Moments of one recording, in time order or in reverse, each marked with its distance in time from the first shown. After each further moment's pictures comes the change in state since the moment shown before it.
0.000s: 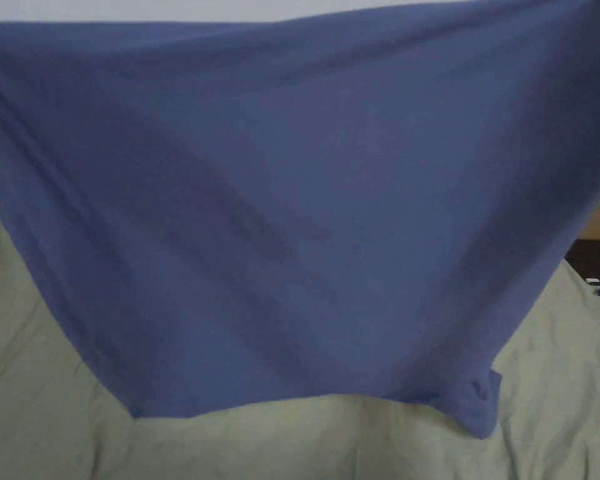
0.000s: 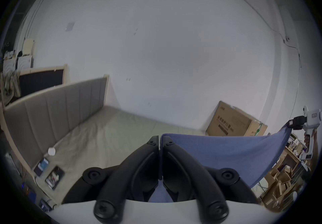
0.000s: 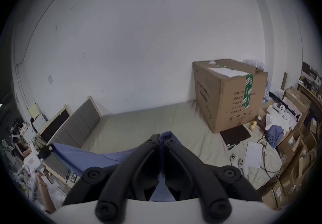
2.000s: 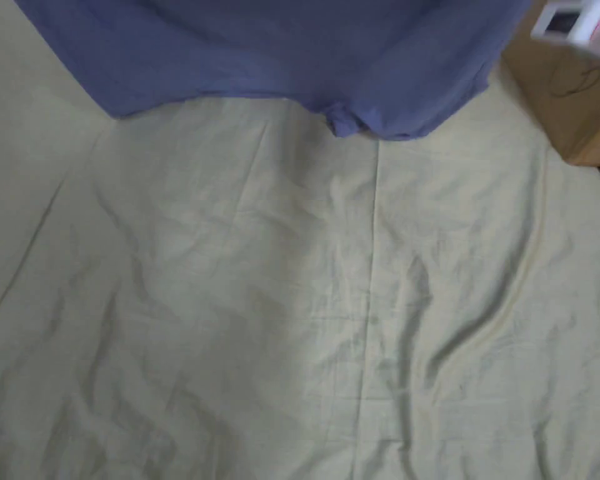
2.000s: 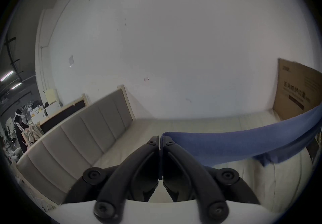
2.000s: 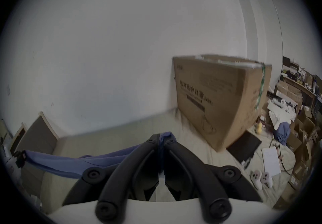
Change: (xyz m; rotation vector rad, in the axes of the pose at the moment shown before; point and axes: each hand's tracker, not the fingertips) left arm 0.030 -0.065 -0.394 -0.136 0.455 -0.381; right arm -0.004 -0.039 -0.389 0.022 -0.318 -0.064
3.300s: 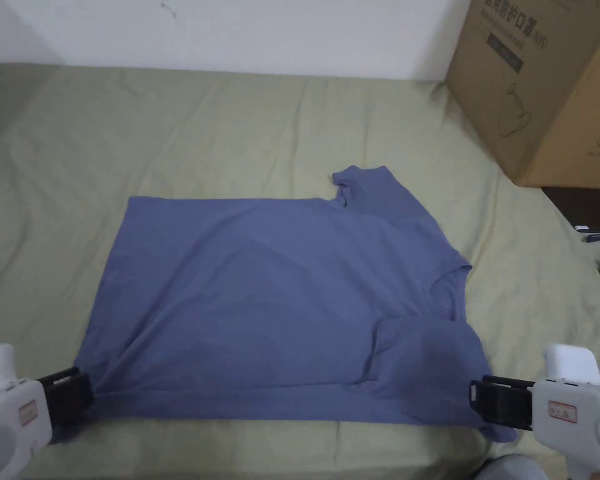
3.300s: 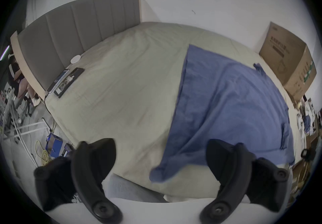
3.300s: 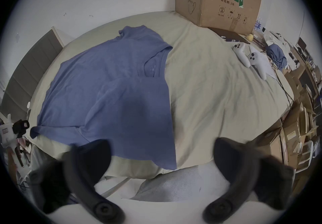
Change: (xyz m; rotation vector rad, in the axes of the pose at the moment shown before) left arm -0.130 -0.376 0.278 -0.563 -0.113 0.231; right arm 0.196 -0.397 0.228 -0.527 0.089 0.170
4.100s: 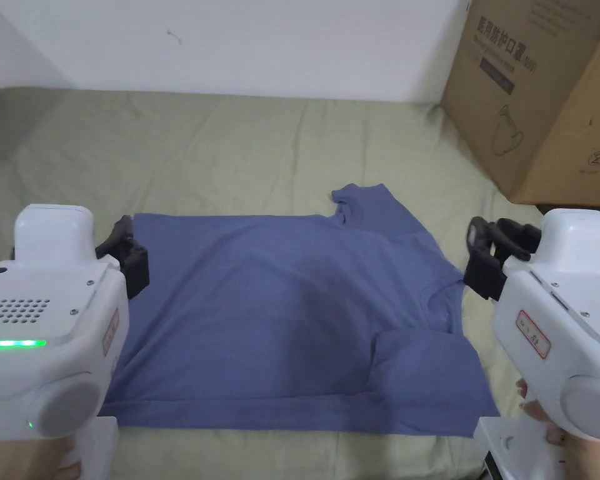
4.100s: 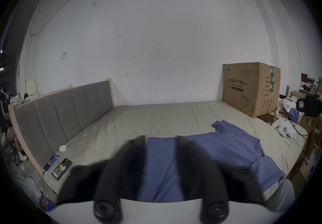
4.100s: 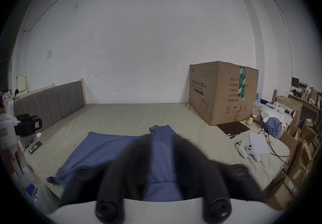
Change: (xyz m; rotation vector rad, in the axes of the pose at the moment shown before) left arm 0.098 0.046 0.105 0.671 -0.202 -0.260; right arm -0.110 0.058 0.121 0.757 0.046 0.095
